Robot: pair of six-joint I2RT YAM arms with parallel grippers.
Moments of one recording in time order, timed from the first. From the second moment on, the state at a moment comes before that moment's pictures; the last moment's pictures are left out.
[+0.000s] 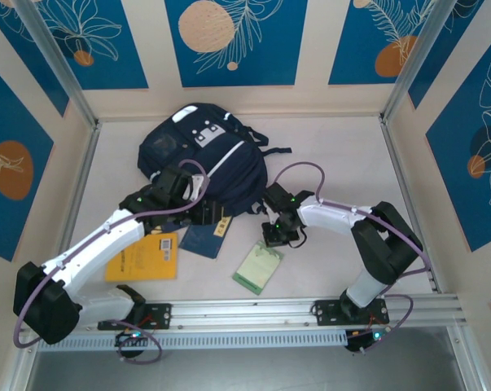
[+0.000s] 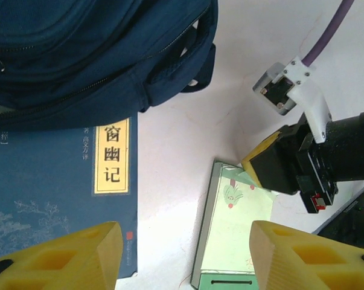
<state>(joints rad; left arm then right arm) -0.60 1.20 0.95 -0.65 0.26 -0.48 0.68 1.62 0.91 -0.69 -0.24 0.47</state>
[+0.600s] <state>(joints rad) -0.61 1.20 0.95 -0.65 0.25 -0.48 0.50 1.36 0.75 -0.65 -0.23 0.58</state>
